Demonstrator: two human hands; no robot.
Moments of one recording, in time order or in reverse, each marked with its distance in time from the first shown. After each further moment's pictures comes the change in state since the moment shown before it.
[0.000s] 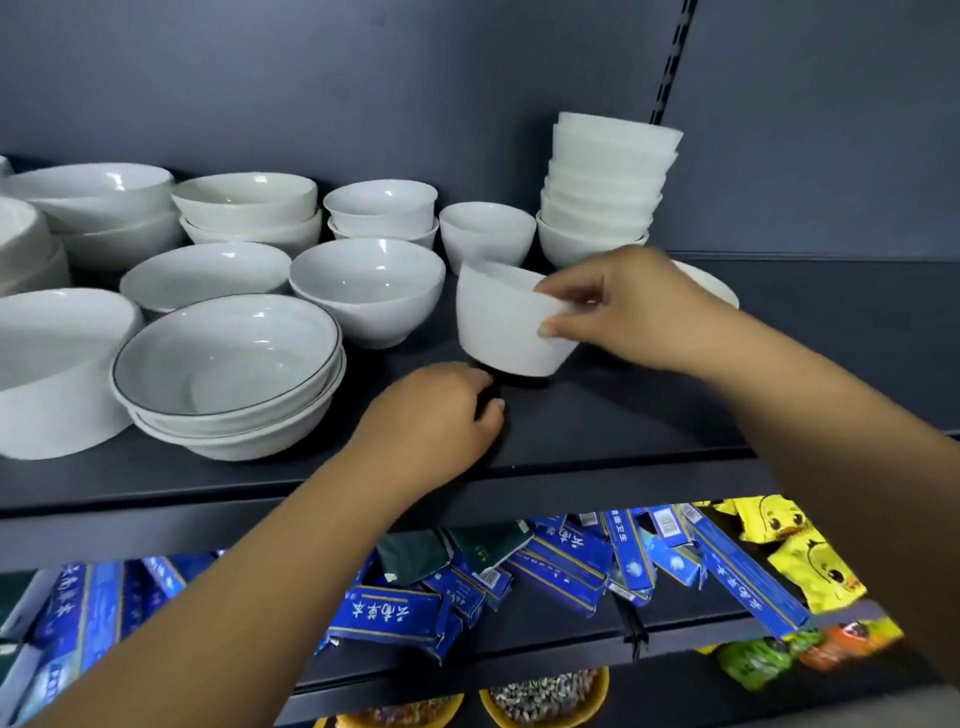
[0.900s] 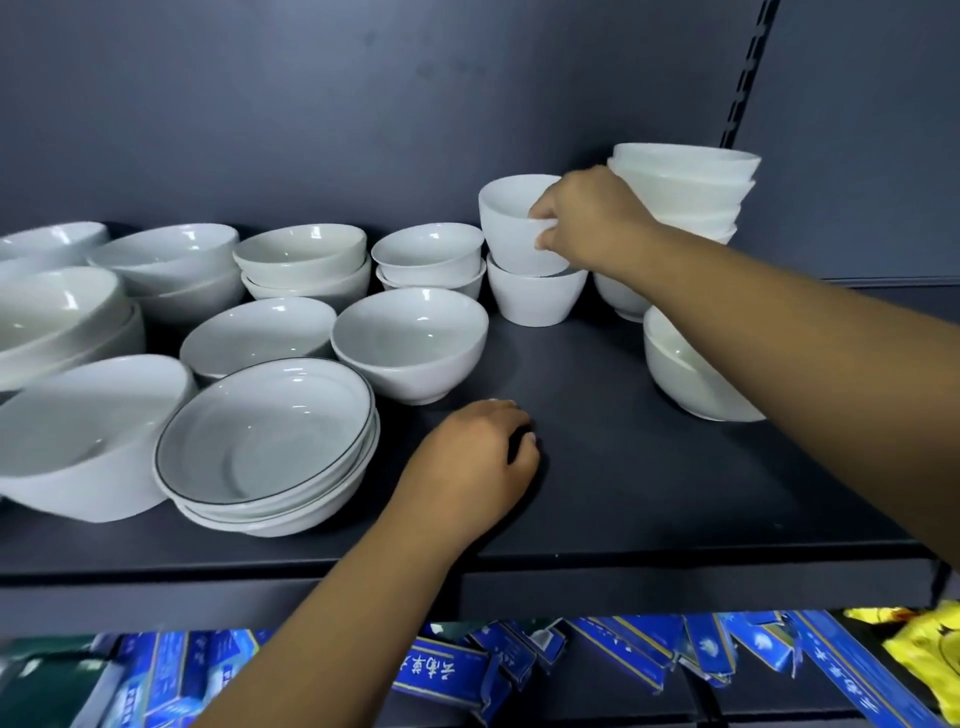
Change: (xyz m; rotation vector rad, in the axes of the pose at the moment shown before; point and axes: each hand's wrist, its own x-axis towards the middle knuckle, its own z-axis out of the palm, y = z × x) left_hand 0.019 -0.002 0.007 -0.181 0.120 -0.092; right_hand 0.149 0.023 0.001 -0.365 0.111 -0.028
